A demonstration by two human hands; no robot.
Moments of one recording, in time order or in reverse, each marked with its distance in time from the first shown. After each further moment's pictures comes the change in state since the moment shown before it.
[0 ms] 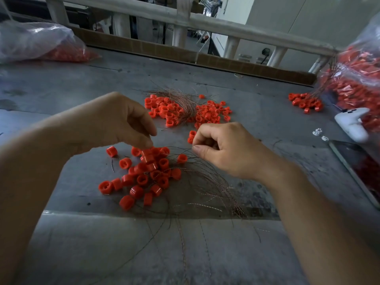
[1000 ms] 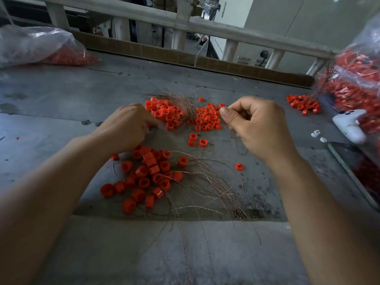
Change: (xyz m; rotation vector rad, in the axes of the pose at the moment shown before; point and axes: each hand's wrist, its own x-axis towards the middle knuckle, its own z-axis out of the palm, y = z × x) left_hand 0.046 -0.033 0.025 0.515 0.290 0.171; right_hand 0.001 0.014 -0.021 0.097 0.561 0.183
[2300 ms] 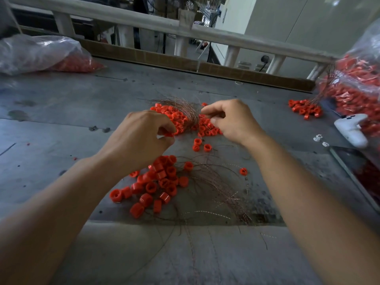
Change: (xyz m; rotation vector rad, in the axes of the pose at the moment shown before) left_hand -0.029 0.043 -0.017 -0.134 0.152 0.044; right_hand 0.042 0.012 0.033 -0.092 -0.274 0.077
